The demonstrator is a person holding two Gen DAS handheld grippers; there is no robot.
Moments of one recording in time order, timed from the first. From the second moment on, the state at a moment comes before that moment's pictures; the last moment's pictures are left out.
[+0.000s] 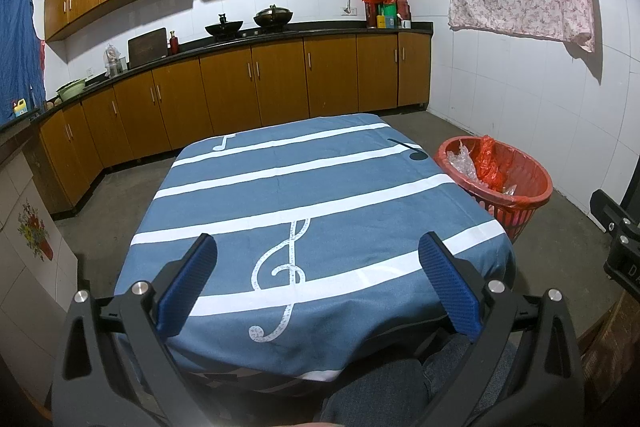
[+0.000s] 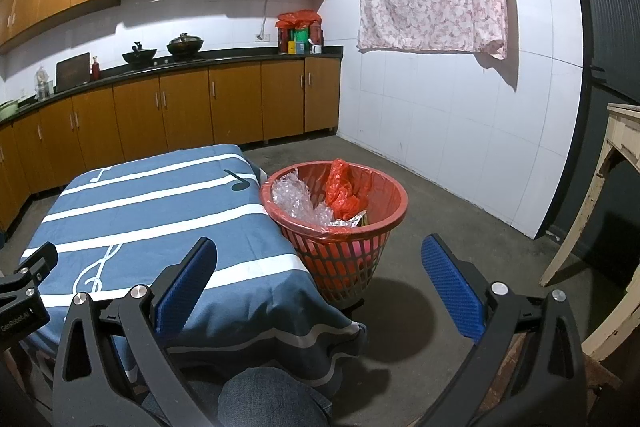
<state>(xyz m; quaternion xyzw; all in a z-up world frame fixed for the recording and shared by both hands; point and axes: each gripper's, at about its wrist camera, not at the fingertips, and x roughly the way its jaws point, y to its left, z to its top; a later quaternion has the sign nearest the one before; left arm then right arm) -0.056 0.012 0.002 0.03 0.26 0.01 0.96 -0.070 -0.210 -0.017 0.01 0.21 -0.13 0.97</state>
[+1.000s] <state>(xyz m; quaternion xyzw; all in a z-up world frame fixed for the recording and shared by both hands) -0.055 0.011 0.000 0.03 0.27 0.00 0.96 -0.070 -0.213 -0.016 0.01 0.21 -0.13 0.97</state>
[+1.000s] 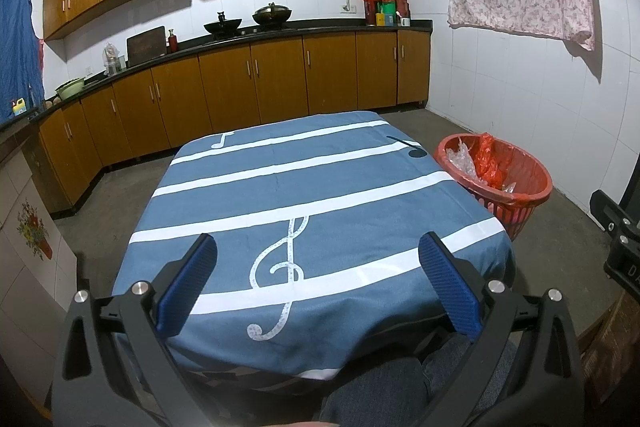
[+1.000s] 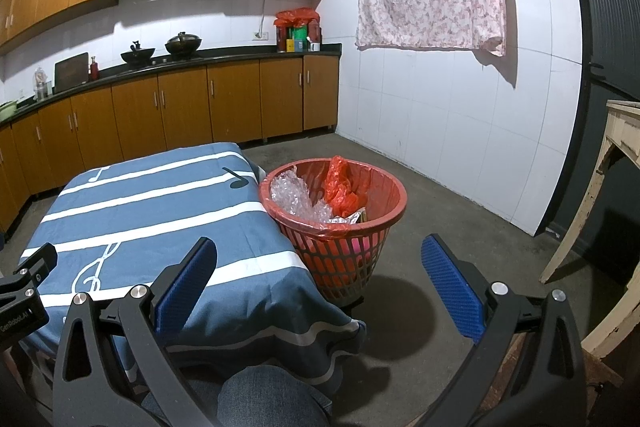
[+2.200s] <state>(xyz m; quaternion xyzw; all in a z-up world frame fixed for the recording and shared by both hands) -0.055 0.007 -0.009 0.04 0.27 0.00 0.96 -0.070 -0.215 -0.013 0.01 0.21 -0.12 0.97</state>
